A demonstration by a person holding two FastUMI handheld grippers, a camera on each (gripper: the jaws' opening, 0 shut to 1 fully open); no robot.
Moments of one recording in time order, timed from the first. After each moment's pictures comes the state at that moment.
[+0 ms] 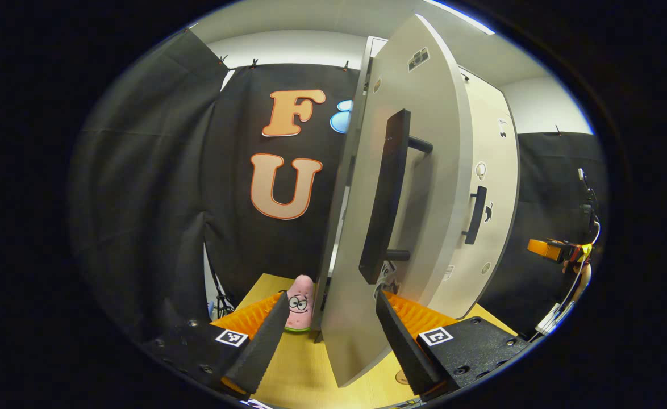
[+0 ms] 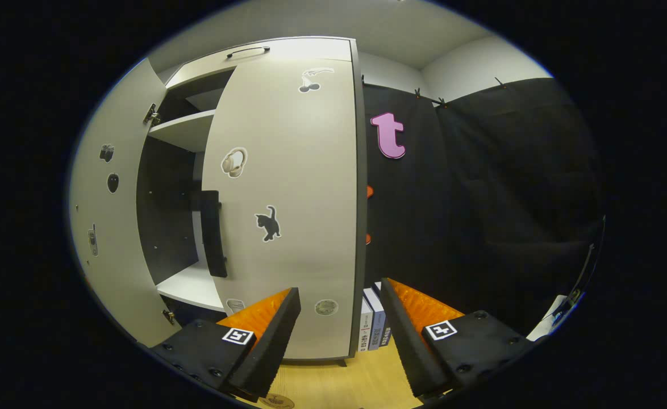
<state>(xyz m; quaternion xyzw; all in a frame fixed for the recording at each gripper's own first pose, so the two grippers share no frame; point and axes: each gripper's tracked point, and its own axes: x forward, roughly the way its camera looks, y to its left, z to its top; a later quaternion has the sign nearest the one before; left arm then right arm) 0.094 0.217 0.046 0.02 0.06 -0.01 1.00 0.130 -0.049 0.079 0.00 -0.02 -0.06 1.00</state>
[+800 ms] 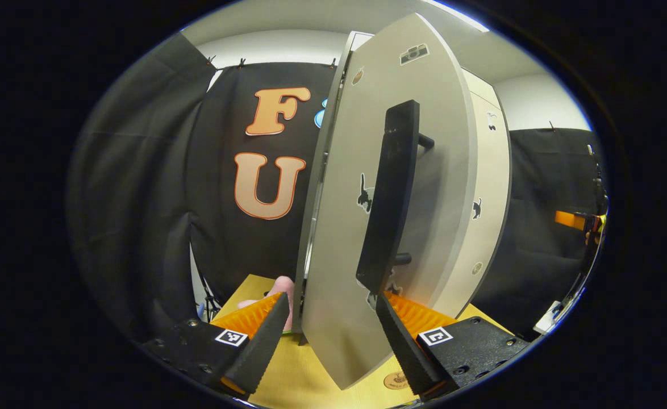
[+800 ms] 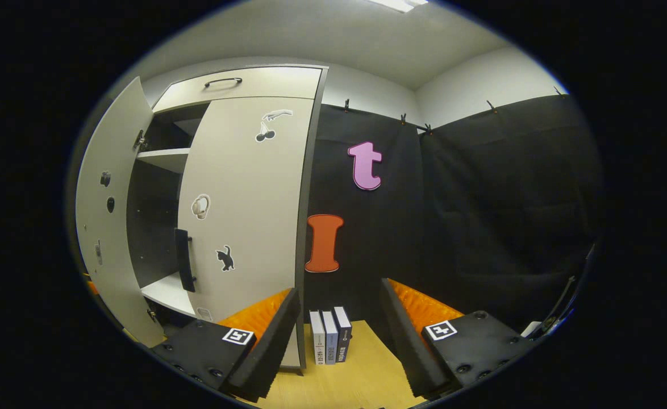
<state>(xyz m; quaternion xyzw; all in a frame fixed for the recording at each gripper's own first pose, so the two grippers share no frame) 0.117 0.186 0.040 0.03 0.05 -0.02 1.00 0.090 -0.138 0.156 -0.03 -0.06 -0.08 0.99</state>
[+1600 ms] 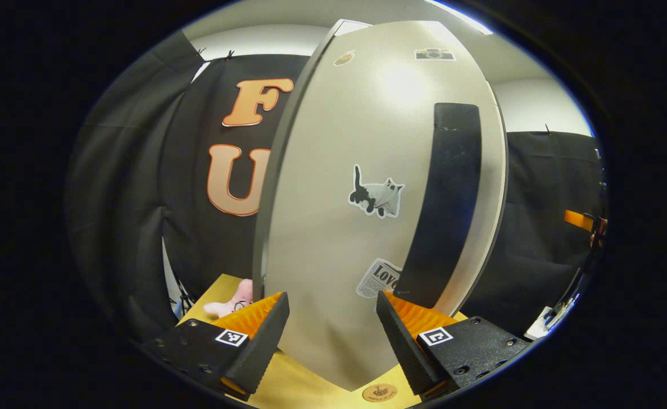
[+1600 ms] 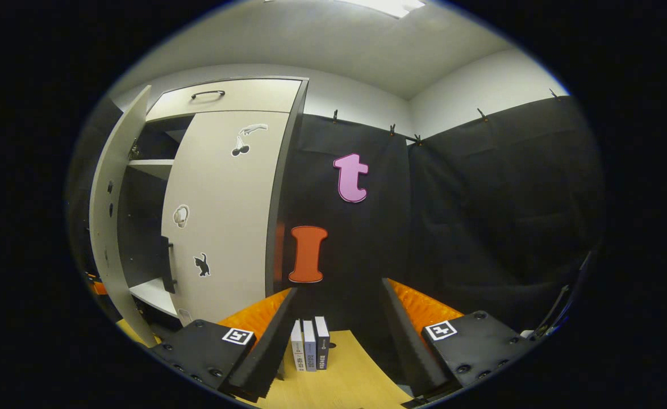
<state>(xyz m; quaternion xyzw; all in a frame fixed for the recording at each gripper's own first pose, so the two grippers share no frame) 0.185 0.119 0.015 0.00 0.06 -0.07 1.00 0.081 -0.191 0.174 -0.04 -0.09 -0.09 0.99</state>
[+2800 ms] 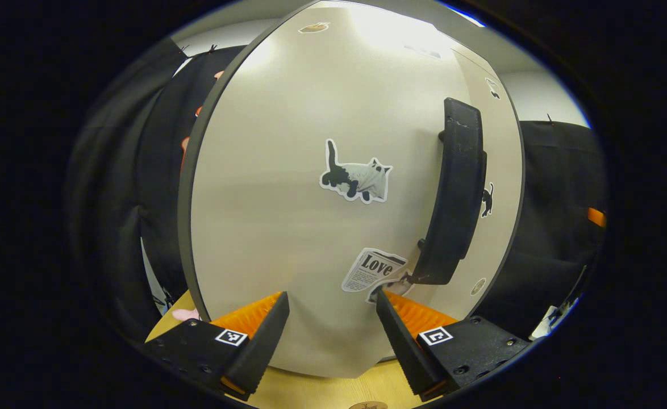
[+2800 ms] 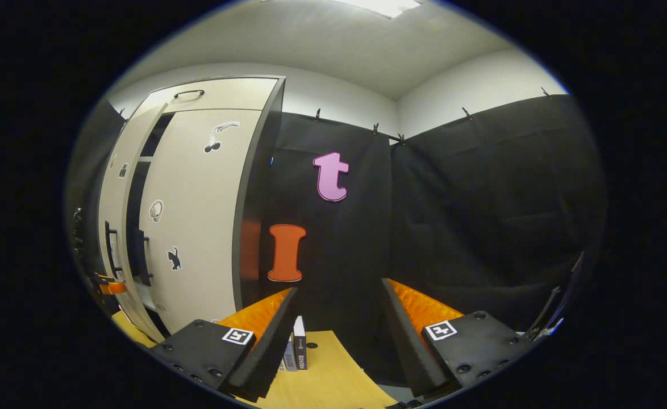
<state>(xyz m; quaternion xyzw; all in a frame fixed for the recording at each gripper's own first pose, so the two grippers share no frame) 0.231 0.066 -0.006 0.02 0.07 -0.07 0.99 0.079 -0.245 0.167 -0.04 -0.09 -0.13 0.99</state>
